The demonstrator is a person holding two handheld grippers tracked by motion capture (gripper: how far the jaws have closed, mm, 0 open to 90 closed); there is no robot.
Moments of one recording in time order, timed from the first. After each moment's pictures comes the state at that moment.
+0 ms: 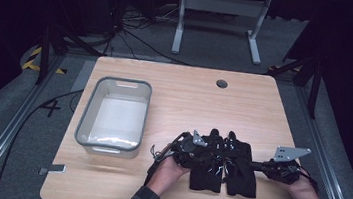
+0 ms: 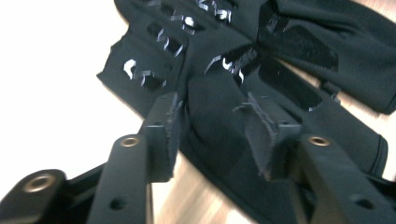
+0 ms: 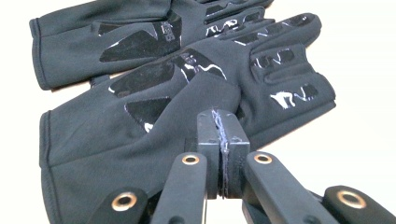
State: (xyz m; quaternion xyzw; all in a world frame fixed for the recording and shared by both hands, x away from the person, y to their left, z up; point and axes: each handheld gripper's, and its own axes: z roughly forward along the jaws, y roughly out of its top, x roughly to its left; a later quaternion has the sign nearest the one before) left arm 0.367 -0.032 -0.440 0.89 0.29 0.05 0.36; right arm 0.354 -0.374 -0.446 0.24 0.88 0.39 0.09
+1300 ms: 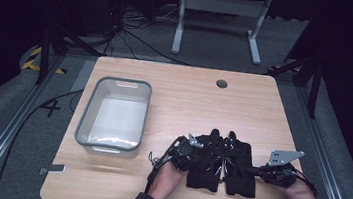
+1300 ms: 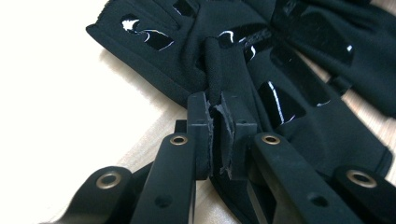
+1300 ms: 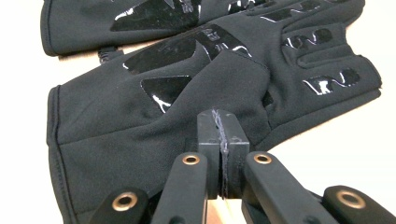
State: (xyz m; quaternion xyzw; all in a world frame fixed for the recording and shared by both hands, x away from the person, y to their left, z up) left arm 0.363 -0.030 -0.451 0.87 0.35 0.03 0.36; right arm 0.349 -0.364 -0.455 0.22 0.90 0.37 0.07
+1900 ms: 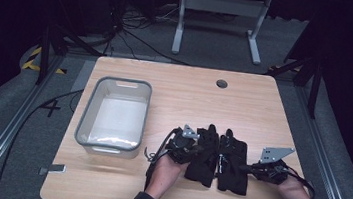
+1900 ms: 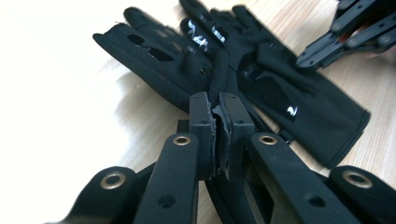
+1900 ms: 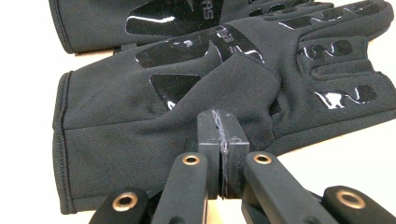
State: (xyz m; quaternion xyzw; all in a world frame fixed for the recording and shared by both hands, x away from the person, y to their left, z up) left arm 0.368 -0.018 -0.423 0.84 0.34 0.03 0.43; right arm 0.358 -0.343 -0.455 0.21 0.90 0.37 0.07
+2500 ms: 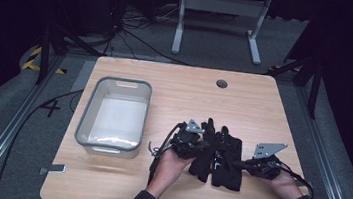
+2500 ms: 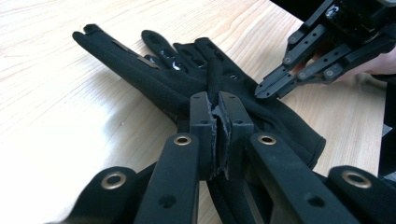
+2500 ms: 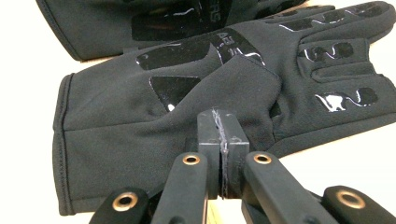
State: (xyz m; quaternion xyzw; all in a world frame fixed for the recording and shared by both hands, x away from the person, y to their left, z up) left arm 0.376 -0.029 -0.406 0.83 0.32 0.02 0.45; right arm 0.370 -0.326 -0.457 0.21 0.90 0.37 0.07
